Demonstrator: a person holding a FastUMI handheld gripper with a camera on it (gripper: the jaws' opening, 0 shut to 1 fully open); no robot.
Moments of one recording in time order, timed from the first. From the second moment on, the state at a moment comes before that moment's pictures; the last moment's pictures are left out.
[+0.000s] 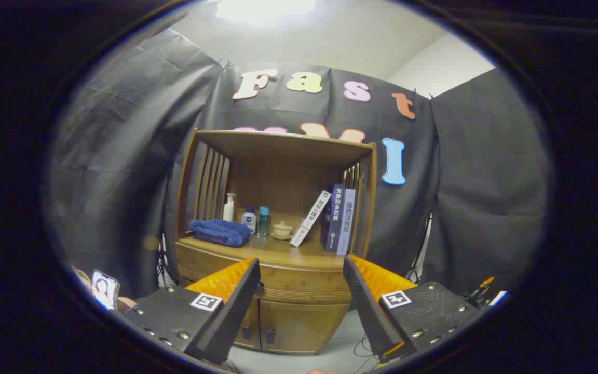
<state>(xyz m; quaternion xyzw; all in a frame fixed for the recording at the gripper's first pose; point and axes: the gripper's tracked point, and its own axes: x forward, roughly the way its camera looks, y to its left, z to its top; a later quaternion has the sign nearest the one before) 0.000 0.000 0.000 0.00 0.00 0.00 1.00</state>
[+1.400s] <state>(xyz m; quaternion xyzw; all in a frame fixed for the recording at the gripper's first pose) 0.093 0.077 -0.052 0.01 0.01 0.06 1.00</state>
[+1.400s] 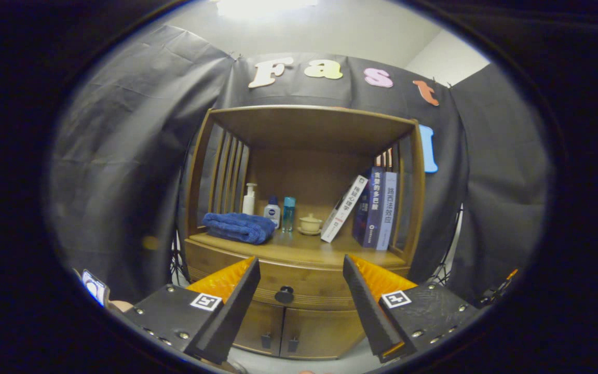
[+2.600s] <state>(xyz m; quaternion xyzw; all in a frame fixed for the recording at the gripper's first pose) 0.208 0.122 -0.221 0.04 0.16 0.06 0.98</state>
